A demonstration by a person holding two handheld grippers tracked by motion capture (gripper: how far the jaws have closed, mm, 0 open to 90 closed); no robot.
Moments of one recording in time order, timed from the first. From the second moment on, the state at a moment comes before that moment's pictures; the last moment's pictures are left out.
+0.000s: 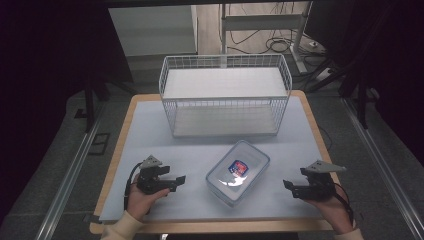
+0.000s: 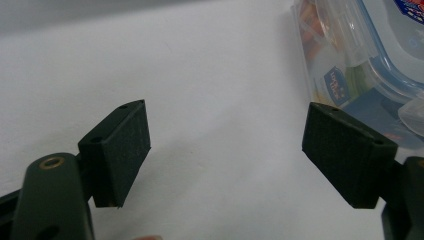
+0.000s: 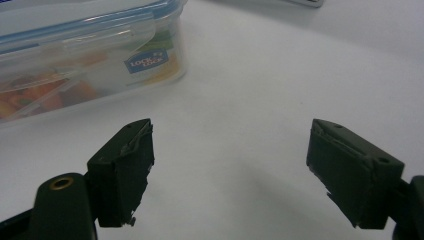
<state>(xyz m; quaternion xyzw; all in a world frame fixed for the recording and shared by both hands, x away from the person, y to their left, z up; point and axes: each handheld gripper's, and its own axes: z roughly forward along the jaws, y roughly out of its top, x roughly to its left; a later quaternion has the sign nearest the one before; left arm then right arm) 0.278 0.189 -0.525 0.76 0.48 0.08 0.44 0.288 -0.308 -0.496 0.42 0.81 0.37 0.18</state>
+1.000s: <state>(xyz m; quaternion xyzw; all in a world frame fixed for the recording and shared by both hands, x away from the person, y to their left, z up) 0.281 0.186 -0.523 0.76 0.48 0.09 0.44 0.281 -0.308 -0.487 0.38 0.83 0.37 0.15</state>
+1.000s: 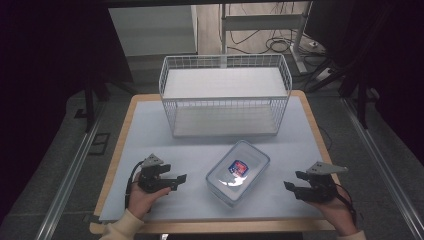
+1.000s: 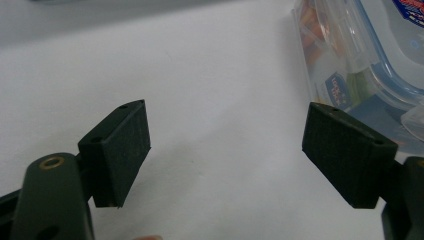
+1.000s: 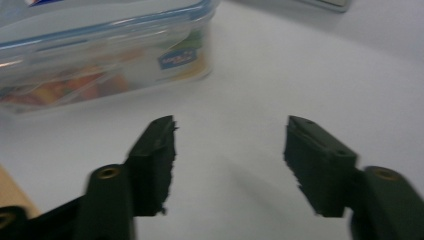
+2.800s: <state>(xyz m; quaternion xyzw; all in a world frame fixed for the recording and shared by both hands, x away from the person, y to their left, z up) 0.281 0.188 -0.524 0.76 0.48 0.07 0.43 0.256 -0.168 -0.496 0.10 0.95 0.31 0.05</state>
